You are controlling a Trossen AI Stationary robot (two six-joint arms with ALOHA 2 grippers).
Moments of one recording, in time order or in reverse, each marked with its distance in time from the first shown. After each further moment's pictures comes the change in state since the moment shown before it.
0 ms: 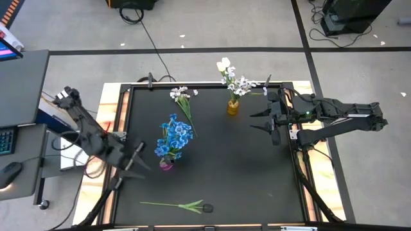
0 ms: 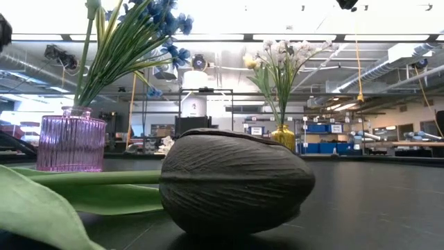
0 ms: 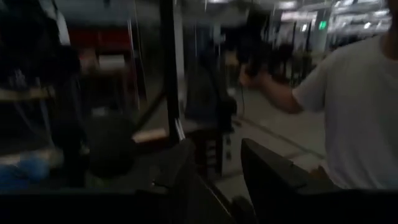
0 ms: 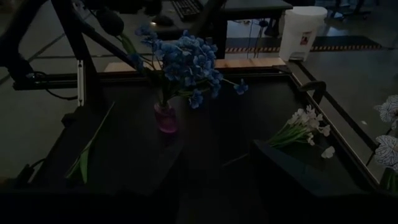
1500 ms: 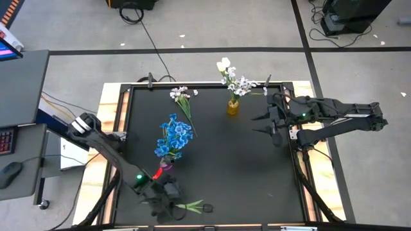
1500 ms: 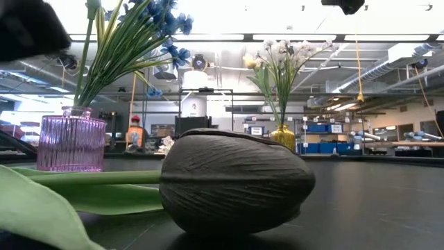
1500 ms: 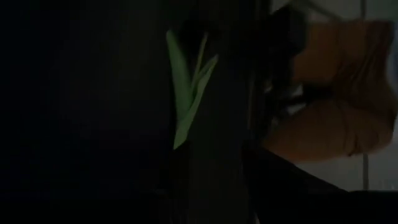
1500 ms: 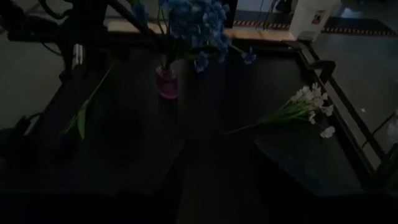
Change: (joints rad) left arm 0.100 0.922 0.509 -0.584 0.282 -0.979; right arm 0.000 0.000 -0.001 -0.127 -0.026 -0.077
